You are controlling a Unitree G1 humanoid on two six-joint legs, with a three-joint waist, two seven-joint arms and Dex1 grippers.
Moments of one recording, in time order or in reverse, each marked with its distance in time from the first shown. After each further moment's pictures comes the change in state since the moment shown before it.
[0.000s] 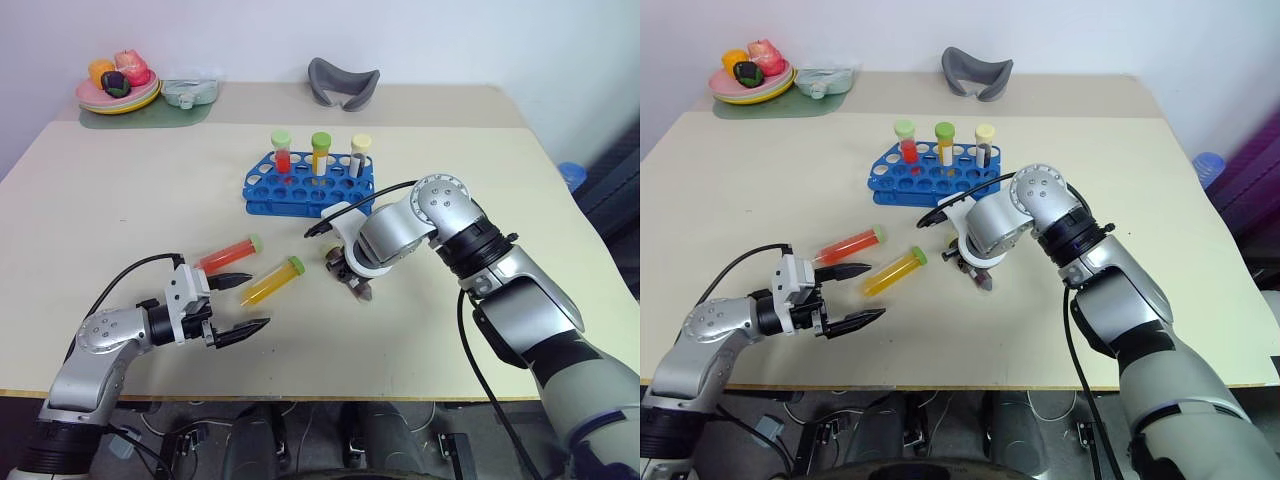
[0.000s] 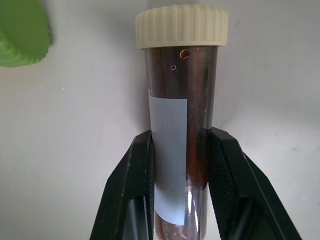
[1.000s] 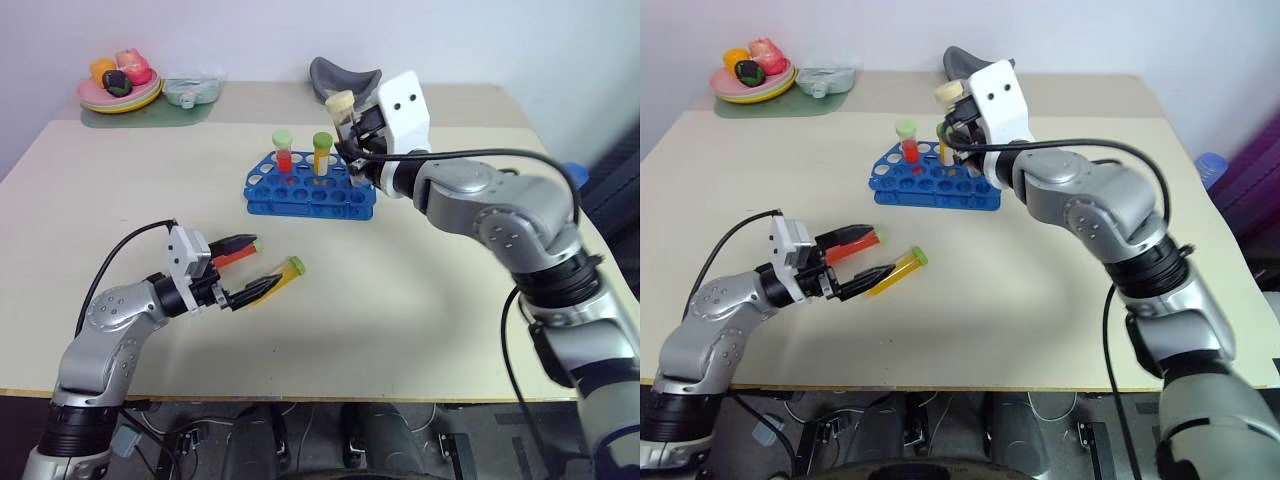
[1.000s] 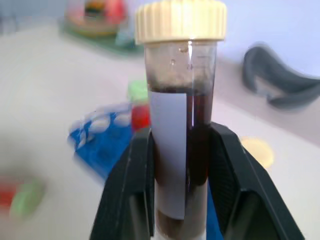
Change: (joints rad) left arm -0.137 -0.110 0.032 -0.113 -0.098 0.159 0.183; right arm 0.231 -0.167 -0.221 -0.526 -1.197 -0.831 1.075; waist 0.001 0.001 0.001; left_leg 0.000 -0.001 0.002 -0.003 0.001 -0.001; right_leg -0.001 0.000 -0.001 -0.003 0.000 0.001
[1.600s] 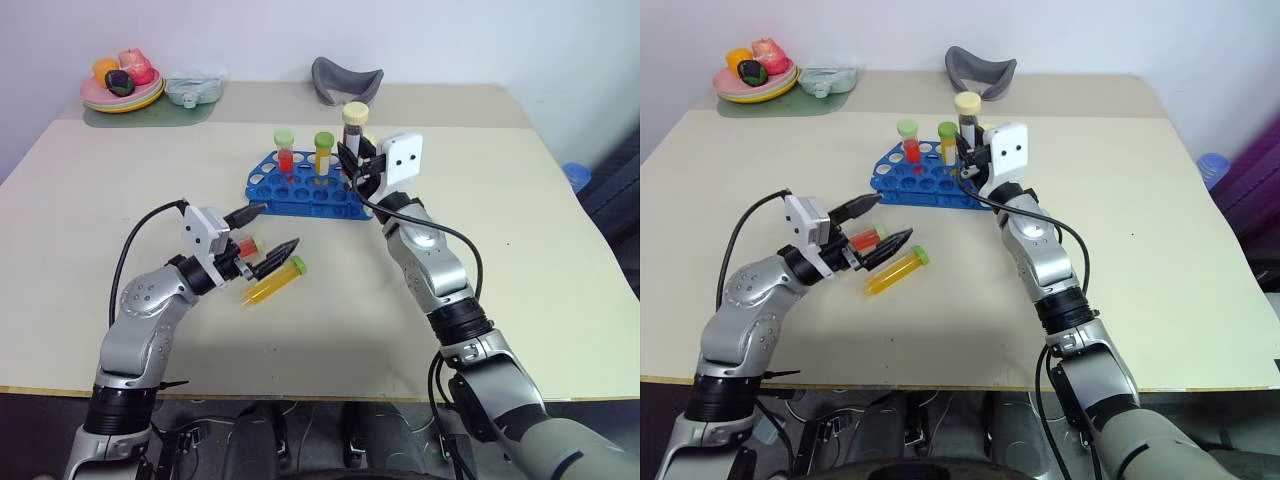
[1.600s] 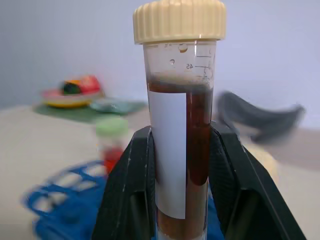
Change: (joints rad) left arm -0.094 -0.139 -0.034 0.054 0.124 -0.111 0.178; right arm 0.212 0.386 -0.184 0.450 -0.489 -0.718 0.205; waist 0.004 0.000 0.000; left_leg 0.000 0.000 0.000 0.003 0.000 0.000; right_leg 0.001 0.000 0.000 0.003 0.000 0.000
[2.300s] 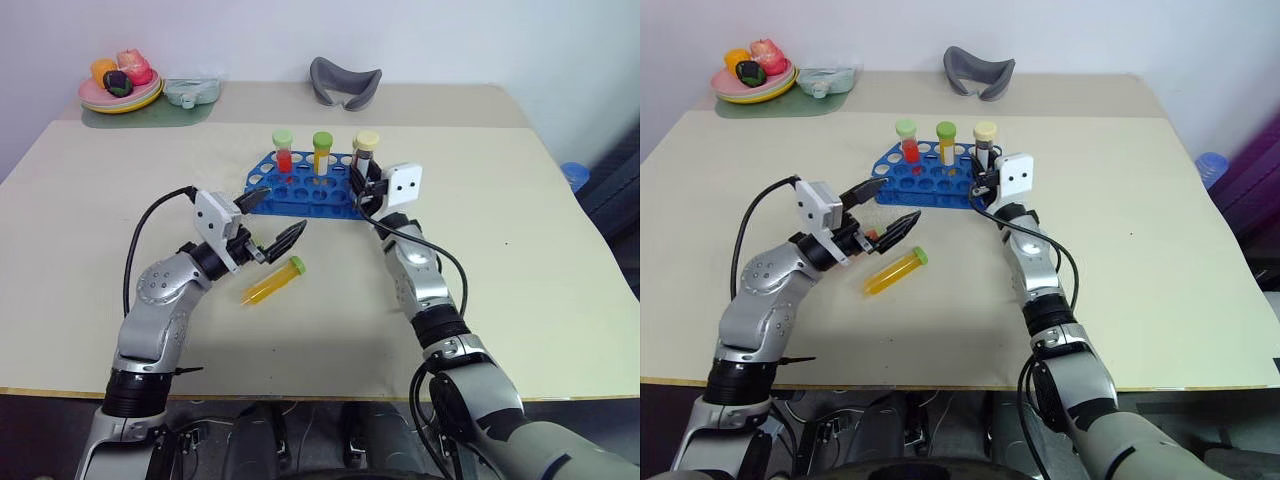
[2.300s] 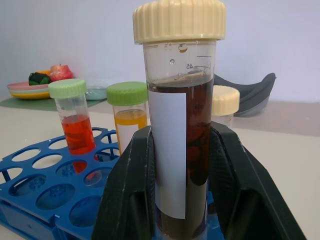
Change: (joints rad) left arm -0.061 -0.032 -0.039 0.014 0.022 0.039 0.052; right arm -0.004 0.112 -0.132 0.275 -0.106 -0.226 0.075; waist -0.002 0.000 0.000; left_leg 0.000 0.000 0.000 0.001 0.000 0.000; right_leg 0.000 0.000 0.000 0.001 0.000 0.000
